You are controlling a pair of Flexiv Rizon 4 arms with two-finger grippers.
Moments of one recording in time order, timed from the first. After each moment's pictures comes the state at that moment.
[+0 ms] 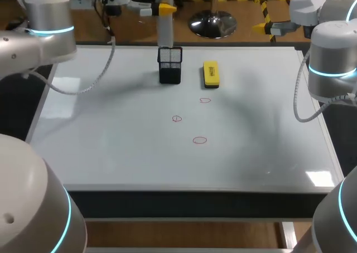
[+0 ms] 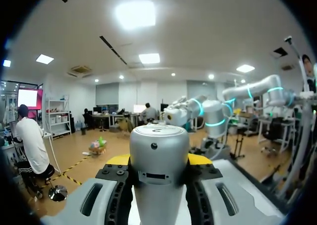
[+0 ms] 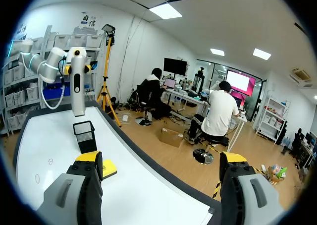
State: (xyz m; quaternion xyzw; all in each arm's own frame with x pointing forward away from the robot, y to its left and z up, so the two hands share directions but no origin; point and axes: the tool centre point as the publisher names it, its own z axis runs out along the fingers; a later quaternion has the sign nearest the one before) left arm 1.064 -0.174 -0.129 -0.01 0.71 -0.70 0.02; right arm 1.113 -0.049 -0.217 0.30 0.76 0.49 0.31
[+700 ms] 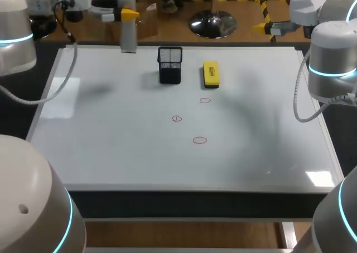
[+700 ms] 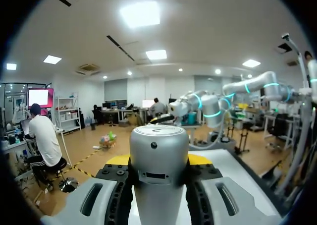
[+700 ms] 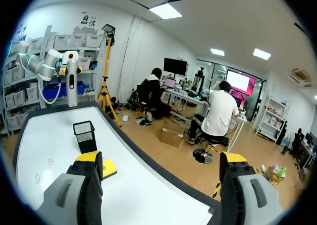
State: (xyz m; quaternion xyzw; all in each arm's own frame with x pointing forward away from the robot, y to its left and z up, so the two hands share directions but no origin) left arm 1.050 -0.067 -0.145 -0.03 0.73 -0.69 0.05; right arm 1.113 -0.049 -0.217 0.30 0.76 0.49 0.31
